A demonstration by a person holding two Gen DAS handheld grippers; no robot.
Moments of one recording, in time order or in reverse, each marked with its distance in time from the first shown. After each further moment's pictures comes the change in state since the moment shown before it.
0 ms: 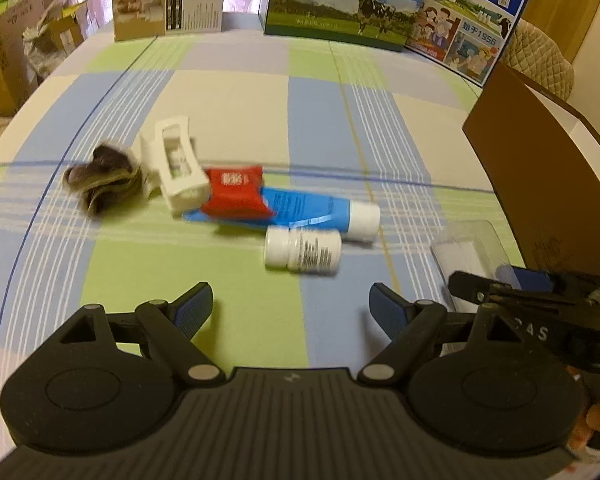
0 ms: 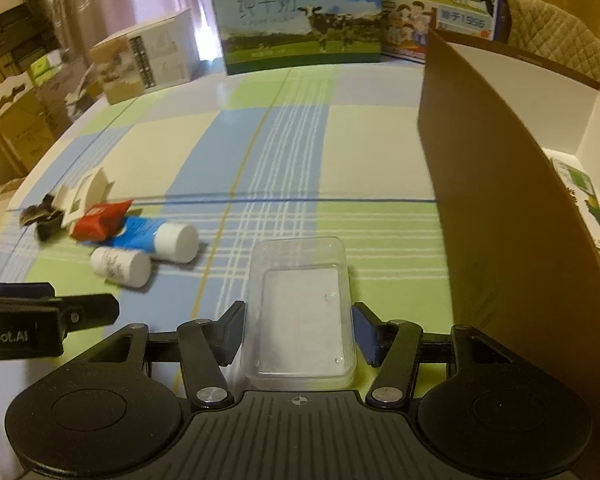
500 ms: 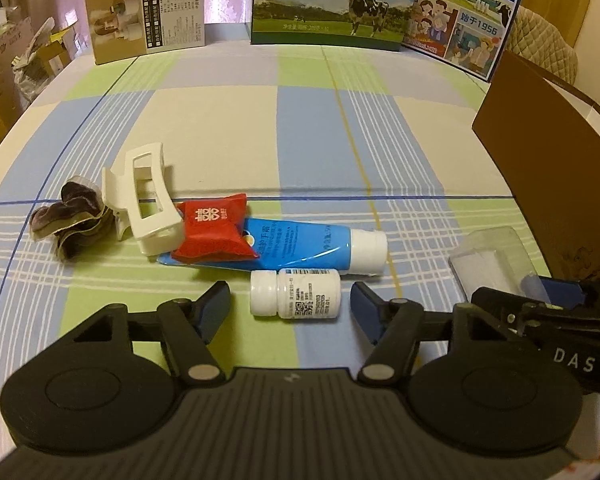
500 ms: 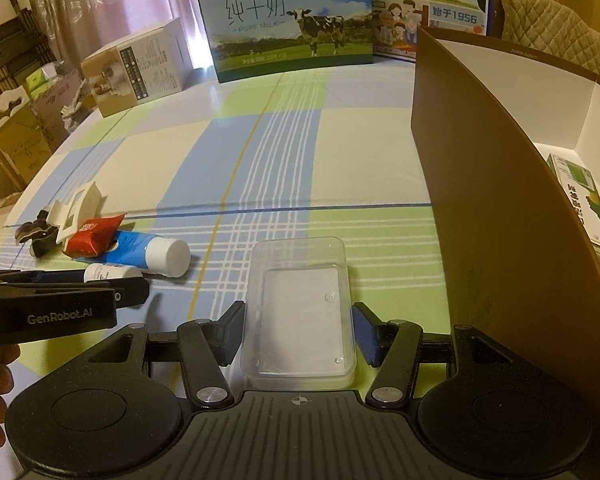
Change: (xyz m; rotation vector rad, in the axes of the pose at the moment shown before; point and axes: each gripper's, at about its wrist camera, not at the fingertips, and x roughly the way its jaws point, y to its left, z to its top) left arm 0.033 -0.013 0.012 0.069 -0.026 0.034; right arm 0.004 -0.009 0.004 0.030 -0.011 0.016
